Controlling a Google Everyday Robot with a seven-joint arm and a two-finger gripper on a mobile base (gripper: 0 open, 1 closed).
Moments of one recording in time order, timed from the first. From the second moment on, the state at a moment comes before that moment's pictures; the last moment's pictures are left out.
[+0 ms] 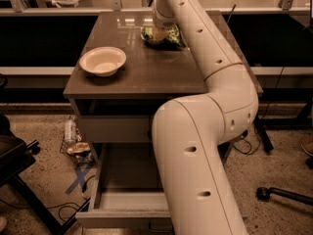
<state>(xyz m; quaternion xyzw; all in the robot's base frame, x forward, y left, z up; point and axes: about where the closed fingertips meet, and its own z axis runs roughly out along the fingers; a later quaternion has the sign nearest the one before) 0.870 -0.025 0.857 -0.74 0.61 -0.13 0.26</state>
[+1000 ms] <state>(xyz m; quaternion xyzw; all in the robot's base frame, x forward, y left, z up) 0.863 -0.050 0.910 -0.72 0.60 -0.13 0.32</state>
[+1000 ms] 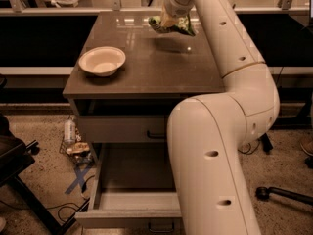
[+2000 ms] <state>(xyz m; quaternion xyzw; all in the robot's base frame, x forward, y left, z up) 0.747 -0.166 1.020 -0.62 0.64 -0.06 0.44</state>
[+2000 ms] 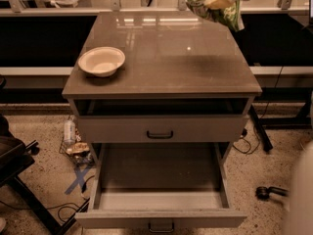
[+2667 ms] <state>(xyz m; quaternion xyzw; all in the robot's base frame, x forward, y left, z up) 0.637 -0.192 1.057 -0.55 0.67 -0.04 0.50</state>
